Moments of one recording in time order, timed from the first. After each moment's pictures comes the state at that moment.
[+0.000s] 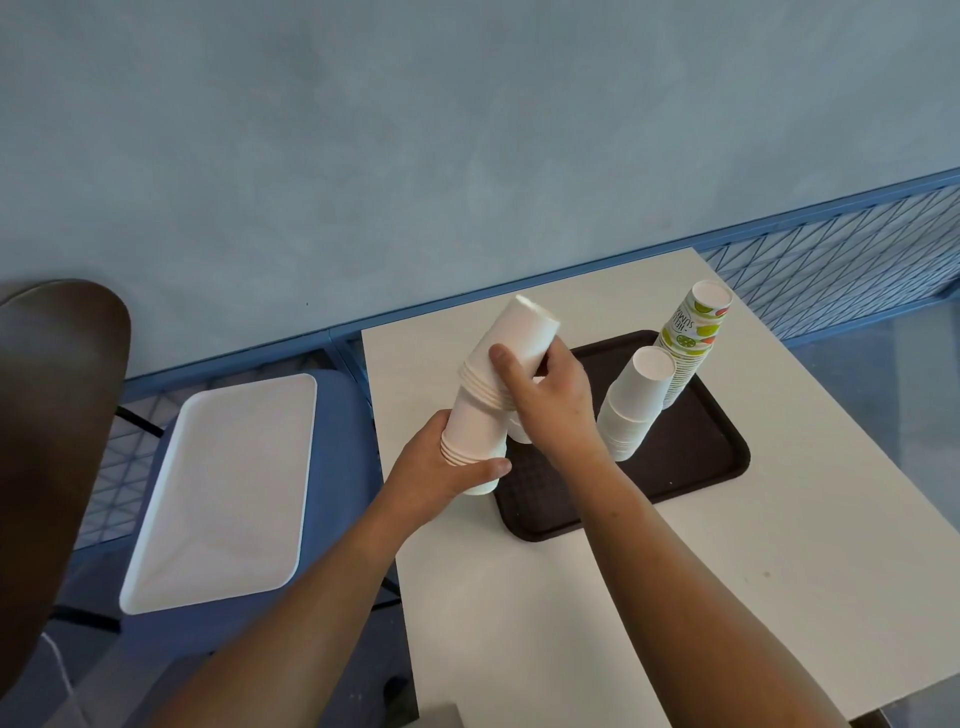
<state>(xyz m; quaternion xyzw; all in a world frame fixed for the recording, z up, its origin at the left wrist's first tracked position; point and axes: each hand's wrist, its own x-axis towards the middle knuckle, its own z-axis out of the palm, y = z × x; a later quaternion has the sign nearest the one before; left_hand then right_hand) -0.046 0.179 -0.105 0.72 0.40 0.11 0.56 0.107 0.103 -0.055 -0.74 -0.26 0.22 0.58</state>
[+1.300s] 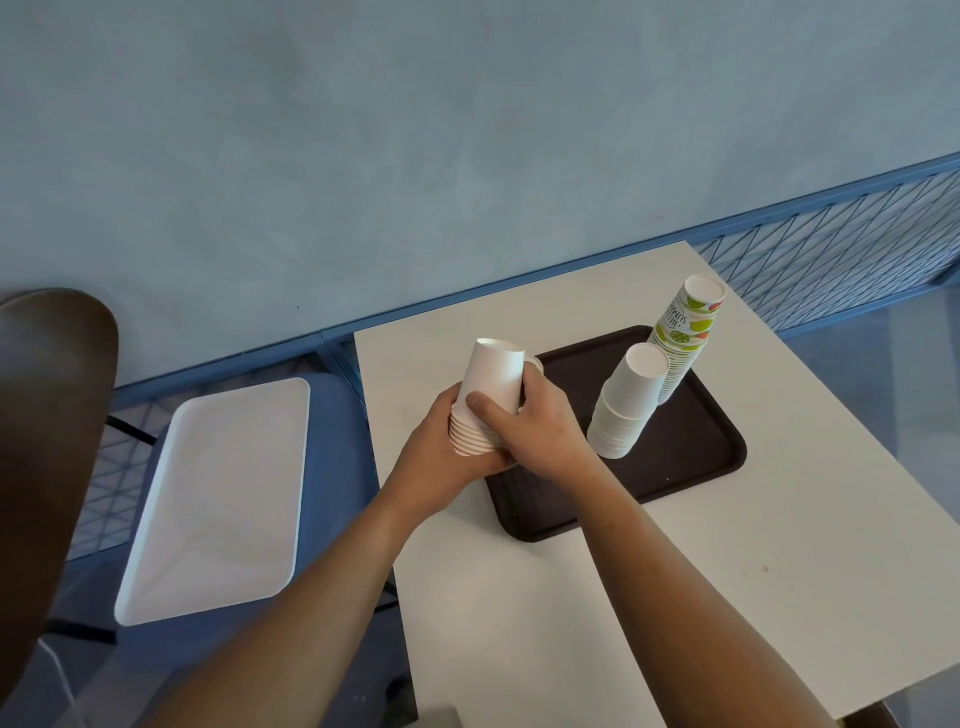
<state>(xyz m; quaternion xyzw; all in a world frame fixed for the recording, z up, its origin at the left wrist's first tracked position) -0.025 0.179 -0.095 0.72 0.34 0.14 0.58 0.105 0.095 -0.074 -0.77 -0.34 0.27 0.47</state>
